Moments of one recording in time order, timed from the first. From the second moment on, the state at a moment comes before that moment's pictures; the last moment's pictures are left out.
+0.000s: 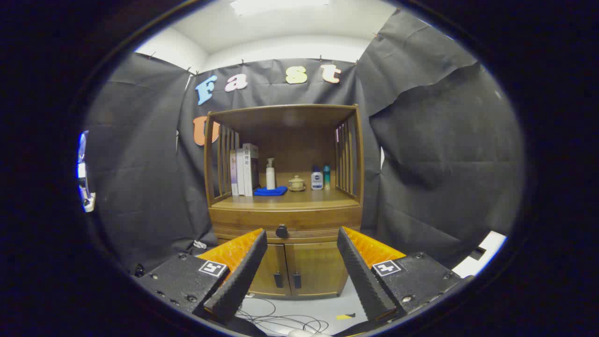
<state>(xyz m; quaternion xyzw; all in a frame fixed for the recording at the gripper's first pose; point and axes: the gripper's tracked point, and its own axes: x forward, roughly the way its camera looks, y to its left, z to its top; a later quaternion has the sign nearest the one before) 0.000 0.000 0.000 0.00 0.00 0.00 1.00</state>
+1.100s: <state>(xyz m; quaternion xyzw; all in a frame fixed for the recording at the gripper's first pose) 0.025 0.007 0.003 -0.01 0.00 0.01 1.00</state>
